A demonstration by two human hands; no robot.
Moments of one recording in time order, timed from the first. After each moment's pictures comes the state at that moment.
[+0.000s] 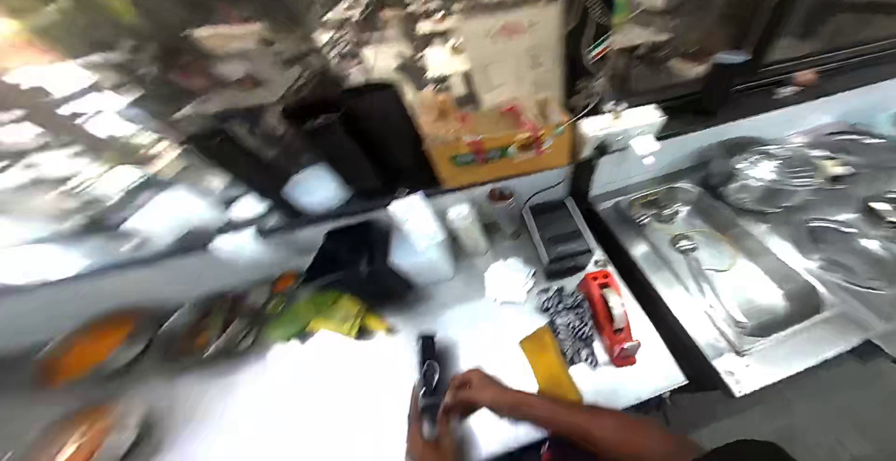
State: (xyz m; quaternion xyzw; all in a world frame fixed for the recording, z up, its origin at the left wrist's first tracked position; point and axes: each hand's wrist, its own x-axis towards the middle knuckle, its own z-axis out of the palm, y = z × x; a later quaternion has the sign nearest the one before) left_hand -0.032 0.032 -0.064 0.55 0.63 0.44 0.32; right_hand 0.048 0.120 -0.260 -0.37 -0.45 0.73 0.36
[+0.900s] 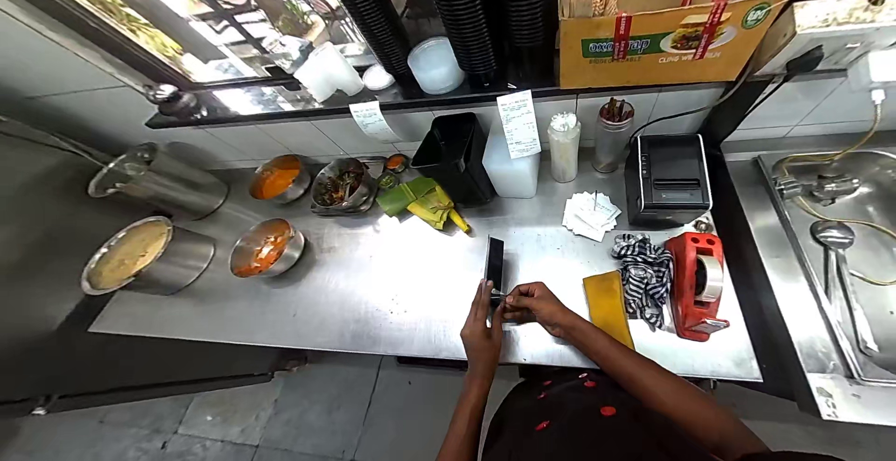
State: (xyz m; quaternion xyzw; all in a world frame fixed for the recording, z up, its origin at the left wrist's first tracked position) left_hand -0.124 0.078 -0.279 0.67 0.59 0.44 0.11; right_hand 0.049 0.129 -0.253 -0.33 -0.33 0.81 0.35
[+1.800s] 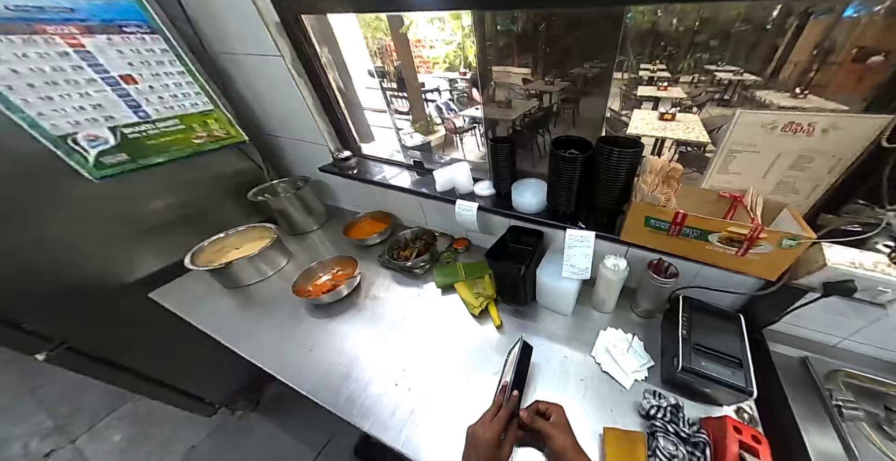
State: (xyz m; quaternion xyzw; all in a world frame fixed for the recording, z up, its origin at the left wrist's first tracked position) left_hand -0.117 0.089 -0.273 0.69 0.60 0.41 0.06; right_hand 0.047 0.144 -0.280 -0.33 -0.38 0.79 0.36
